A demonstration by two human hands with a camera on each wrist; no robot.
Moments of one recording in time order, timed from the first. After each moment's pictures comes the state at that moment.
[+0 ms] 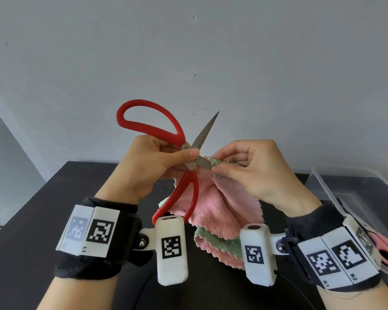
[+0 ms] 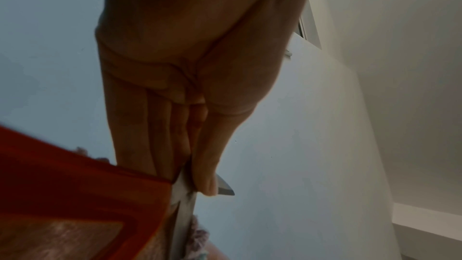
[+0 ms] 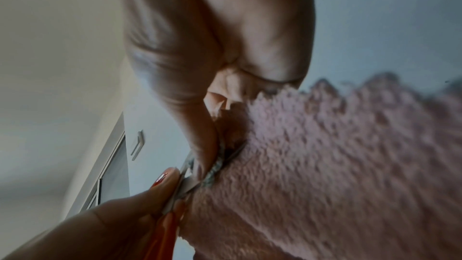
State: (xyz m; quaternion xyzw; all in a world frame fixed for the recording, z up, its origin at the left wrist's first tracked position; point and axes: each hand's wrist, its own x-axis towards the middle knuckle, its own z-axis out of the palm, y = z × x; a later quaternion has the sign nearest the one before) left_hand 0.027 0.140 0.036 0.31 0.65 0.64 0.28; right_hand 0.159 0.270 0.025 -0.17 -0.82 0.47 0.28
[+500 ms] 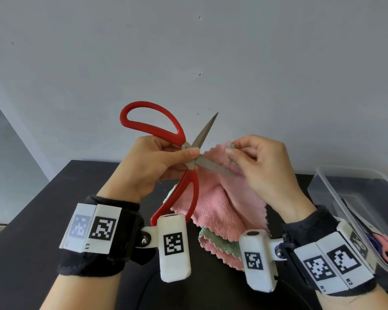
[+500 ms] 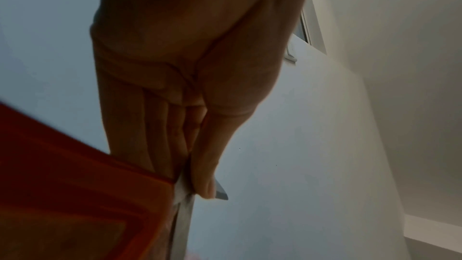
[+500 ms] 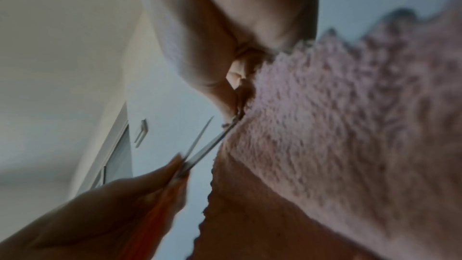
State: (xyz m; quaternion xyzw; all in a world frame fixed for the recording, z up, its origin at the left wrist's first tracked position) left_hand 0.022 0.136 0.035 0.28 0.64 0.65 0.30; right_hand 0.152 0.272 0.016 -0.21 -0.80 0.44 0.36
